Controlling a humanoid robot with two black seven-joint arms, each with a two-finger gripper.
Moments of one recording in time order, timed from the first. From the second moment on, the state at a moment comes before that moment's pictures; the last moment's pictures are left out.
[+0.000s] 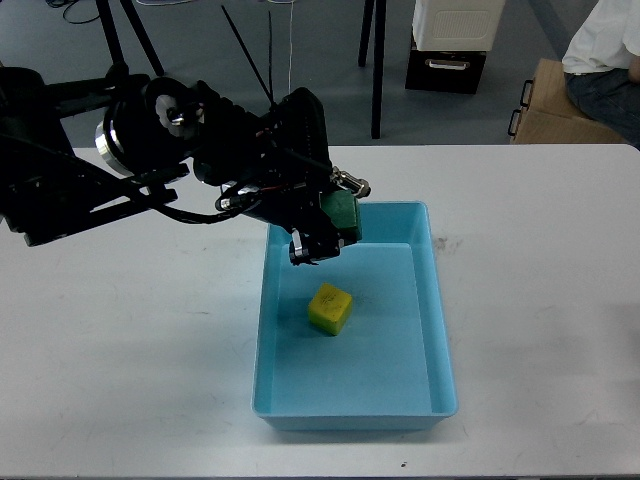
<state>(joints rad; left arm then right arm) -1.45 0.29 -0.05 -1.30 2.18 -0.49 -0.49 -0.28 -0.35 1.54 1.39 -1.06 -0.01 0.40</state>
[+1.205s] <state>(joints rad) -1.31 0.19 0.06 -1.13 2.18 -0.49 -0.49 -0.28 -0.35 1.56 1.39 -1.03 -0.01 0.41</state>
